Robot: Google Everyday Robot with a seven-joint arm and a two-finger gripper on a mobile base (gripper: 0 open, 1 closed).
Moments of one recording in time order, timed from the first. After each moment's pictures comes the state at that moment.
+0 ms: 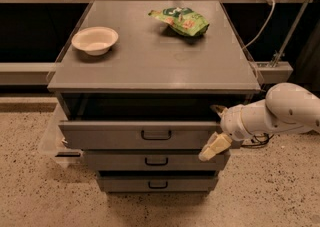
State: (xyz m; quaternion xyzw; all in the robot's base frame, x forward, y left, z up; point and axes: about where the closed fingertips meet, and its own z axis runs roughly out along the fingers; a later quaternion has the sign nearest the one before) arm 0.543 -0.161 0.667 -0.54 0.75 0.18 0.33
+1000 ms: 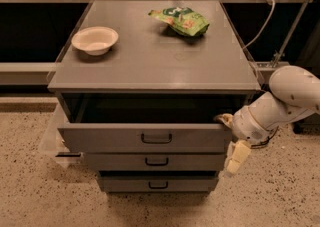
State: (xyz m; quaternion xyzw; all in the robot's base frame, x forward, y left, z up) arm 0.481 -0.190 0.669 -0.64 0.71 0.24 0.18
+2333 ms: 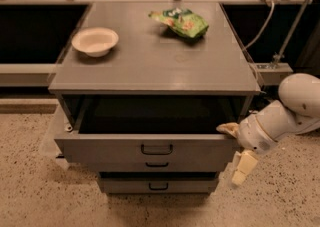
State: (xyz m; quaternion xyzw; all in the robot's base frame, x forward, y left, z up) arm 0.448 -0.185 0.677 -0.62 0.72 0.26 0.18
